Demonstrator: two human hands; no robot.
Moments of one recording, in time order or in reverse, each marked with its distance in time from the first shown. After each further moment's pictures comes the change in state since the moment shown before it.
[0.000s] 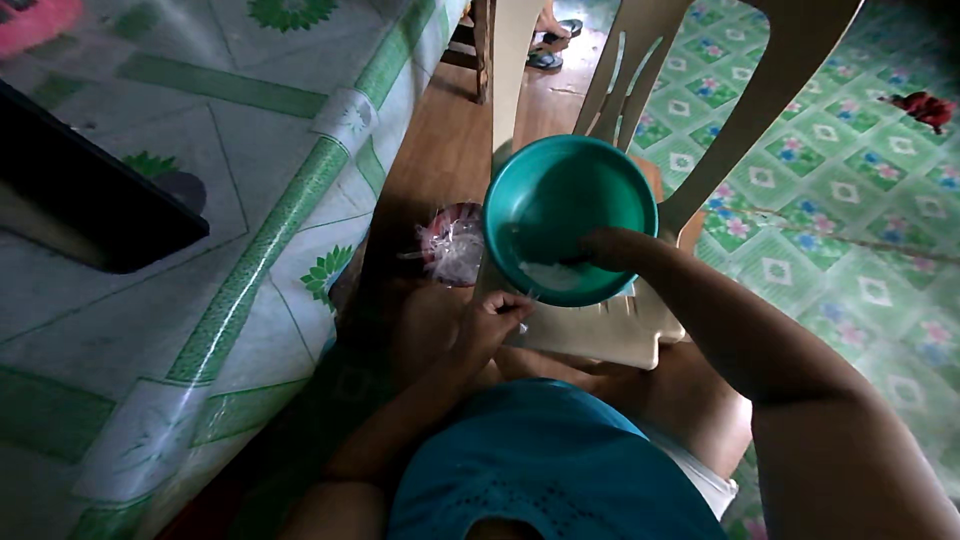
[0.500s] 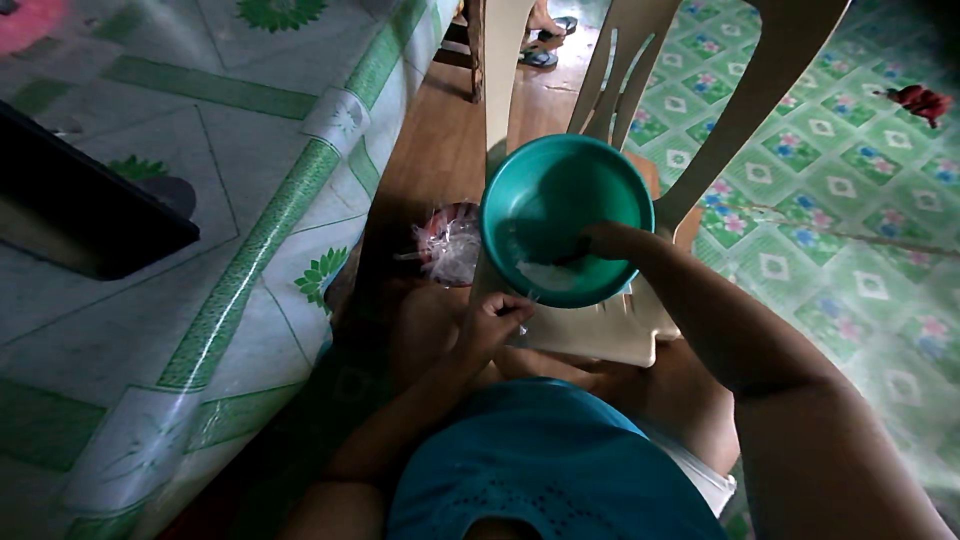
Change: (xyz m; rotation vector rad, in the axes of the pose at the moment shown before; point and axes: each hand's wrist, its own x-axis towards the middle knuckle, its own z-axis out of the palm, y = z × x) left_hand 0.000 -0.002 0.004 -0.014 -0.025 0.019; right_hand 0.011 0.010 -0.001 0.178 -0.018 0.142
